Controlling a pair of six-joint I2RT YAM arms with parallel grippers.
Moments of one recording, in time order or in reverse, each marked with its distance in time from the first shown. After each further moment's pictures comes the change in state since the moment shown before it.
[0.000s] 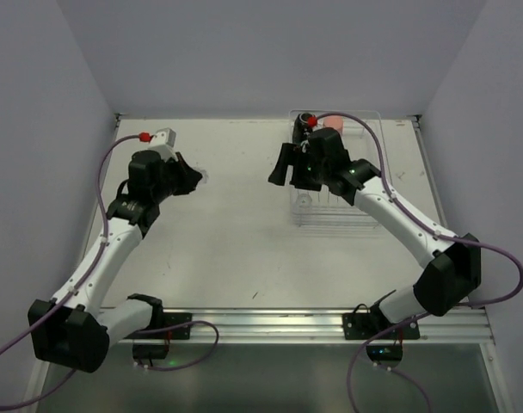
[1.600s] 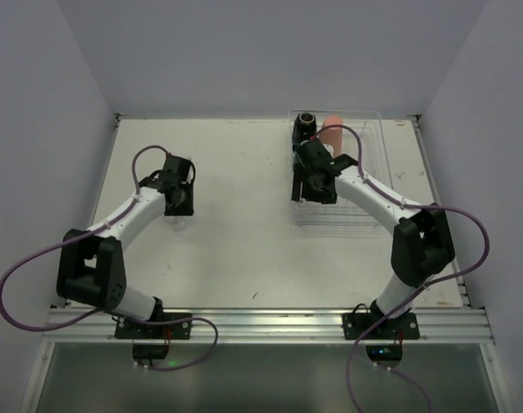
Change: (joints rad) left arm -0.027 0.451 0.101 -0.430 -0.409 0.215; right arm -0.044 0.248 0.059 -0.319 0.384 -0.063
